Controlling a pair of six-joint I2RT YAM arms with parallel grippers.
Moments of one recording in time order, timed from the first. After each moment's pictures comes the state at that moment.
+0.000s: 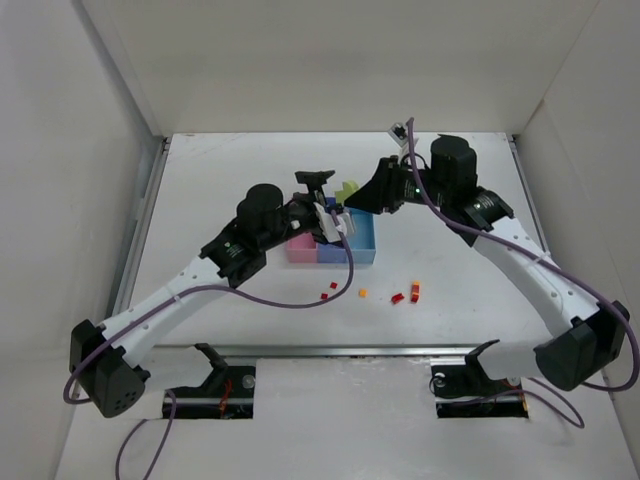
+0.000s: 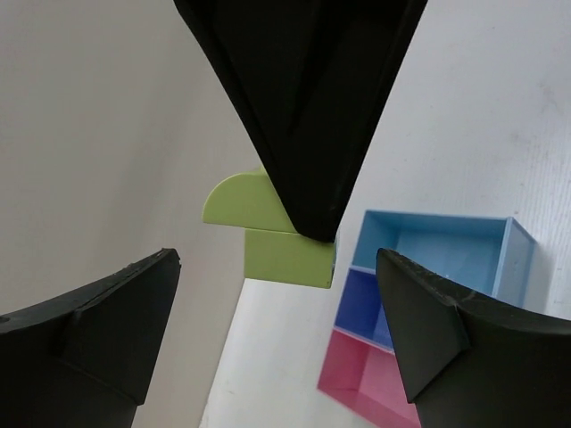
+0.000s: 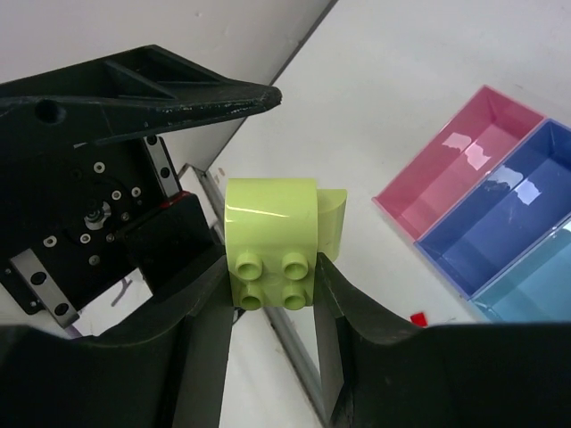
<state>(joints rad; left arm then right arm) -0.76 1.15 1.02 0.02 0.24 0.86 0.49 1.33 1.32 -0.26 -0.65 0.50</state>
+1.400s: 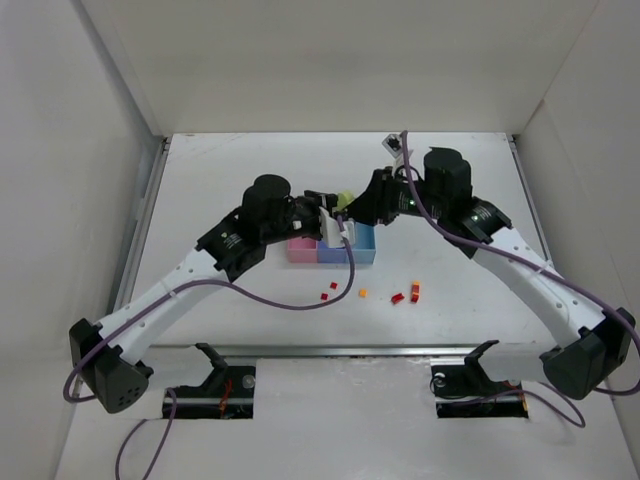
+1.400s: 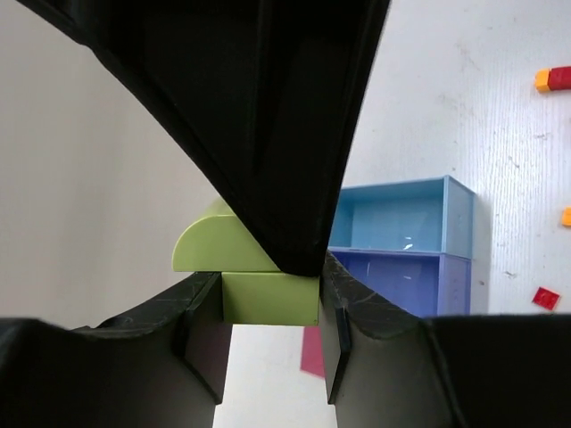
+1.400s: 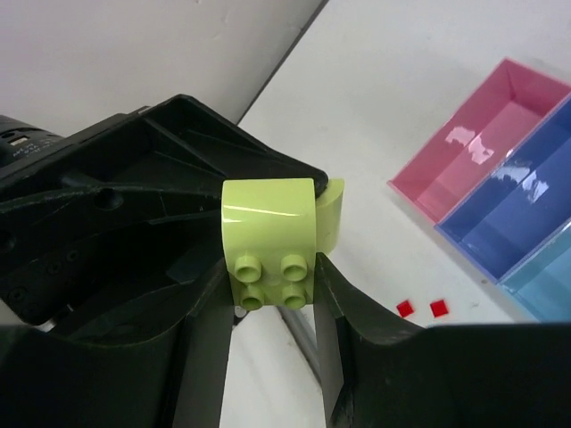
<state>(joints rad) -0.75 1.19 1.16 -0.27 0.34 0.94 0.57 1.27 1.26 -0.26 -0.56 0.53</state>
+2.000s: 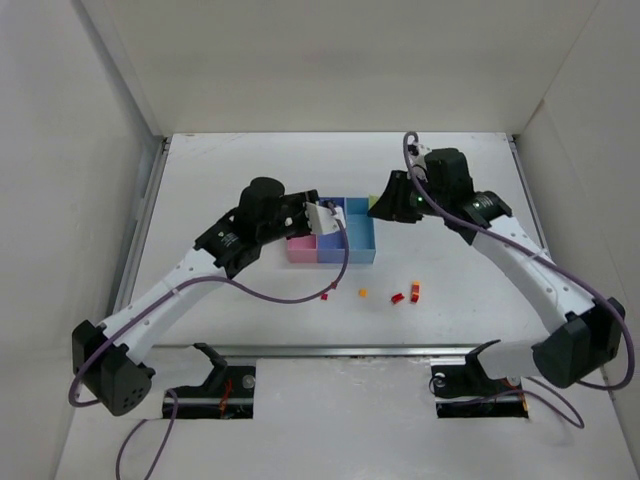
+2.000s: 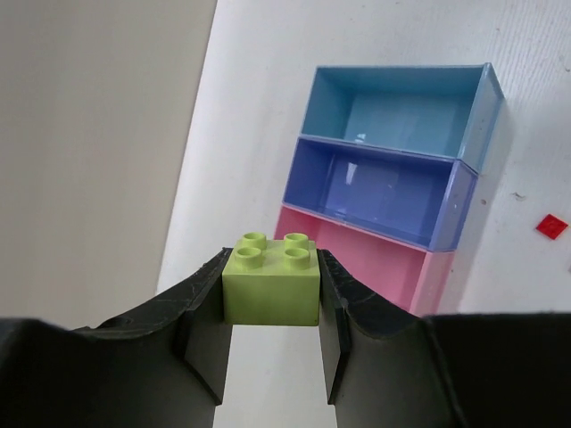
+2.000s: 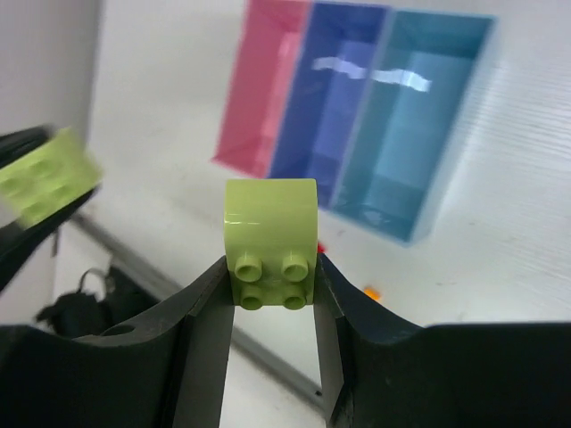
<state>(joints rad) -0.68 1.18 1.09 -0.33 0.18 0.88 0.45 1.31 1.26 -0.53 -0.36 0.53</state>
